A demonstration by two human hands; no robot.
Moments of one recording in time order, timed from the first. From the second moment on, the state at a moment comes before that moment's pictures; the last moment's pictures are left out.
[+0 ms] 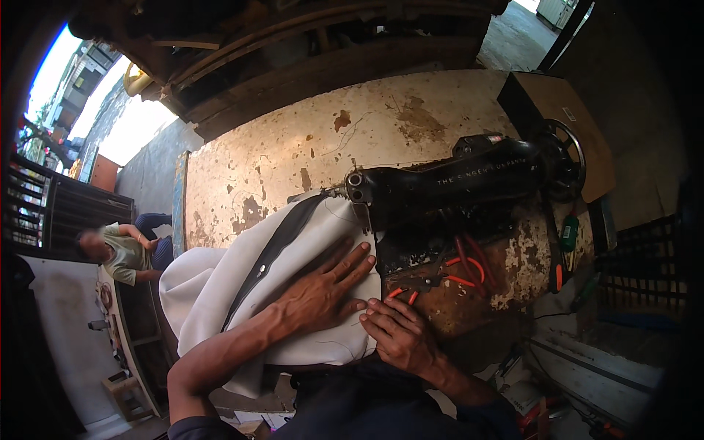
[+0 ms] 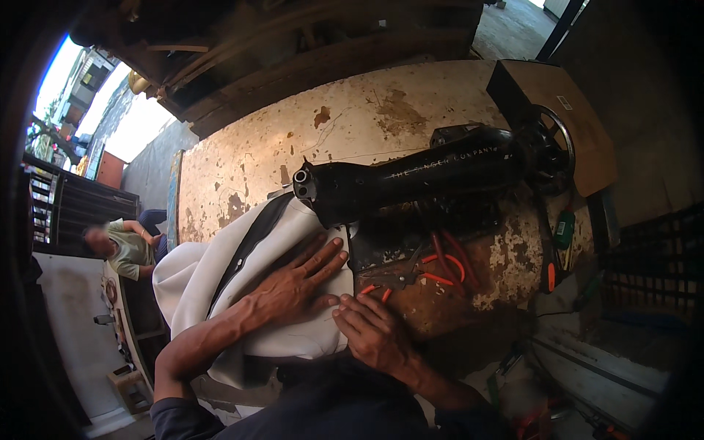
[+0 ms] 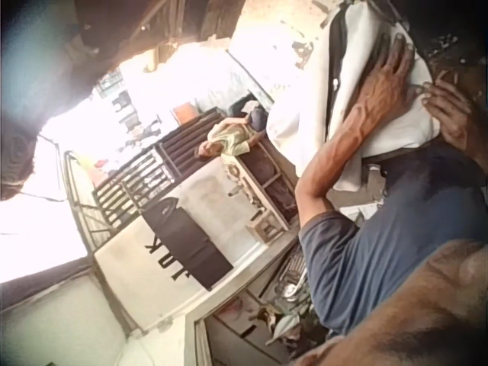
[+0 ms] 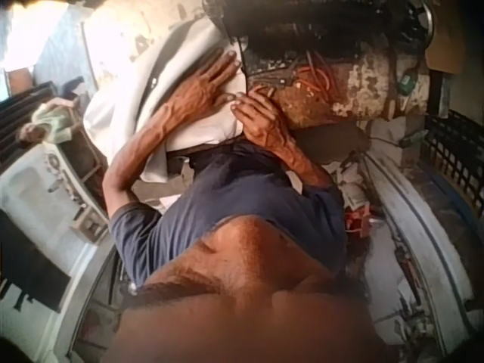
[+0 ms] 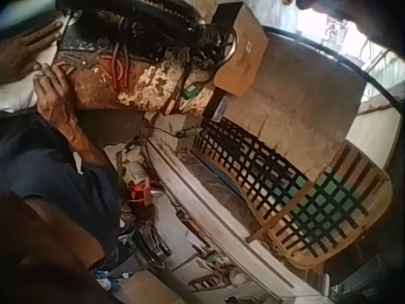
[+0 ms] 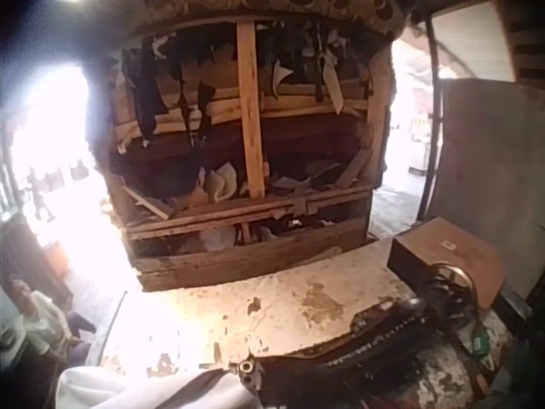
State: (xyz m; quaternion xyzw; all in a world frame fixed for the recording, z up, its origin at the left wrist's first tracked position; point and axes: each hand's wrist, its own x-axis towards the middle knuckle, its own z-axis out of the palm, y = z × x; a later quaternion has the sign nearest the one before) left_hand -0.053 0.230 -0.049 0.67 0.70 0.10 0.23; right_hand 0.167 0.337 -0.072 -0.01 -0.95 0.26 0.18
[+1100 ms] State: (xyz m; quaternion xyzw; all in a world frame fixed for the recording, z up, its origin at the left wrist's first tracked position) left_hand -0.065 0.246 -0.066 0.64 0.70 0.17 0.25; right_hand 0.146 0.349 -0.065 -0.10 -0.94 0.28 0.17
